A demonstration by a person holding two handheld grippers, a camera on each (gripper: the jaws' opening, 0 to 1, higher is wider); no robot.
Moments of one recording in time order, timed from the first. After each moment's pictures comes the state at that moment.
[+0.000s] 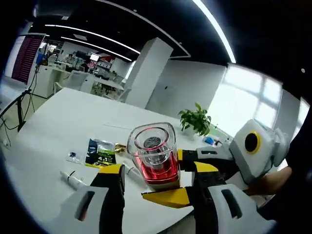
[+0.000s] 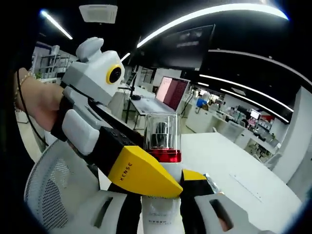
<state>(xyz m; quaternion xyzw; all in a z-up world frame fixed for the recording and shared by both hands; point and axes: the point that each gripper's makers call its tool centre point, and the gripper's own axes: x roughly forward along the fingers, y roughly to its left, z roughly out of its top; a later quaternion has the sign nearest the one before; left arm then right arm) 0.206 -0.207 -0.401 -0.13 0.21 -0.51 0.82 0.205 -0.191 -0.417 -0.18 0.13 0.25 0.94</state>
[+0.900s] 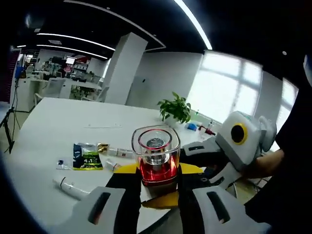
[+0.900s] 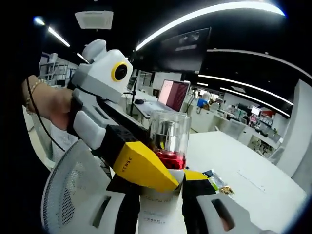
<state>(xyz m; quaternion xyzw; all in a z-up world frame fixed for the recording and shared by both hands) 0.158 -0.215 -0.392 -0.06 0.19 -0.61 0.77 0.168 -0.188 -0.415 -0.16 0.13 0.27 0.94</state>
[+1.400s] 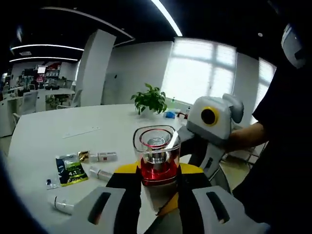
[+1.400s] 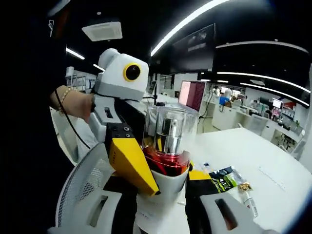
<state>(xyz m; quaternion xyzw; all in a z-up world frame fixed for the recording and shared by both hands) 0.129 -0.239 -0.383 0.00 0.17 -0.70 0.70 0.143 -0.199 -0.415 -0.10 0.15 0.37 0.91</state>
